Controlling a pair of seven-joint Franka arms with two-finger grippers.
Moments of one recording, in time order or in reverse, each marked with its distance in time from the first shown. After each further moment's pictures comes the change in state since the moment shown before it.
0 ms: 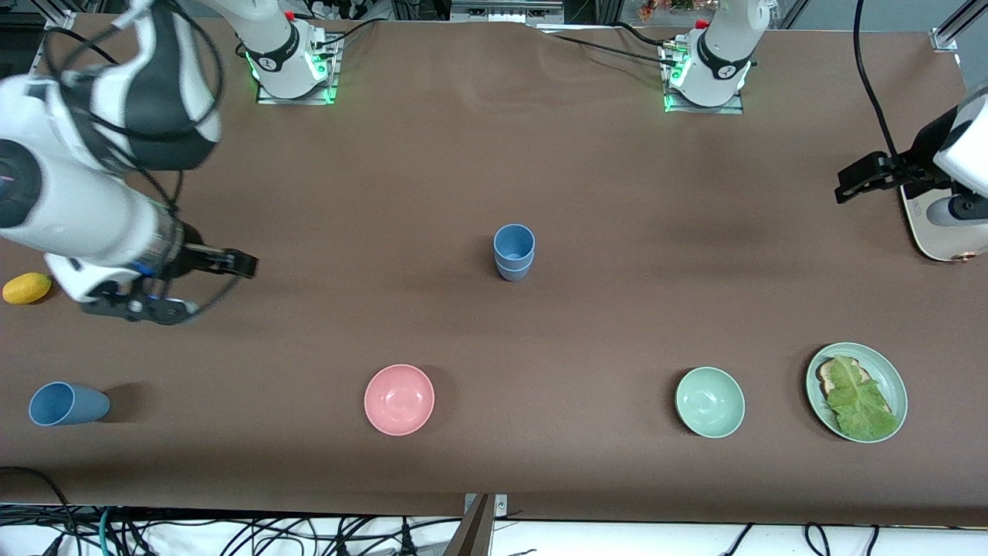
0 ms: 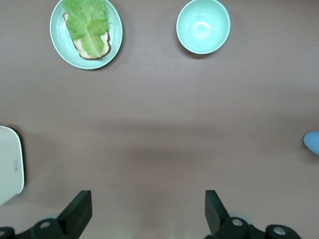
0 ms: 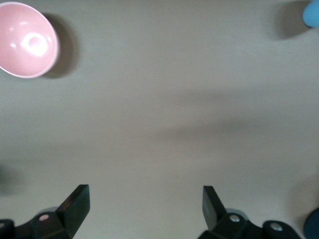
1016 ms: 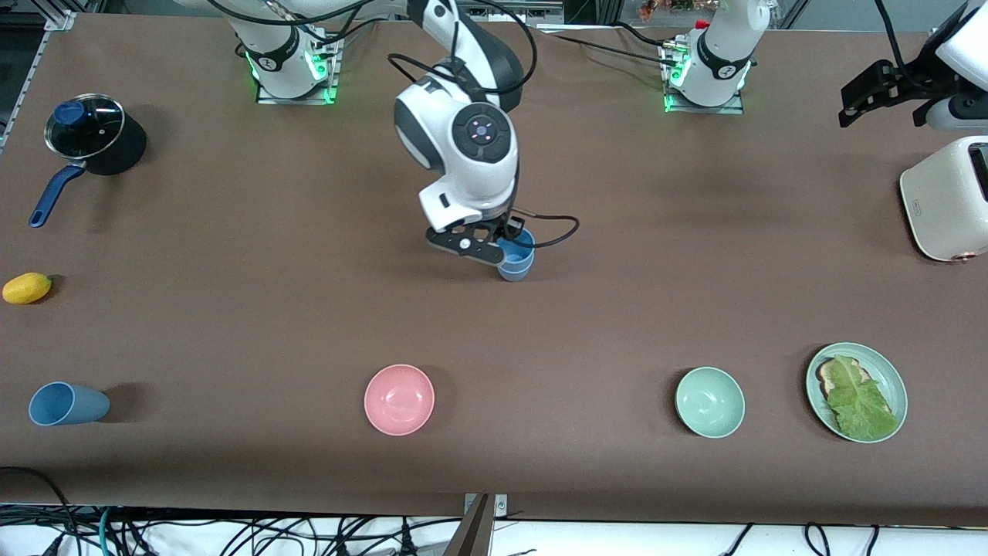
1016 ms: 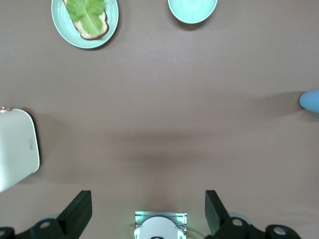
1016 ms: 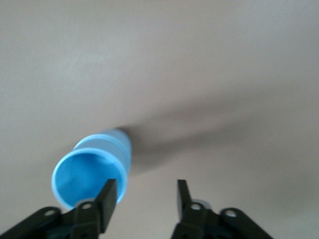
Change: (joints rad) left arm -0.012 -0.180 -0.003 -0.058 -0.013 -0.120 0.086; right arm 0.418 0.312 0.171 0.187 -0.002 0.180 0.783
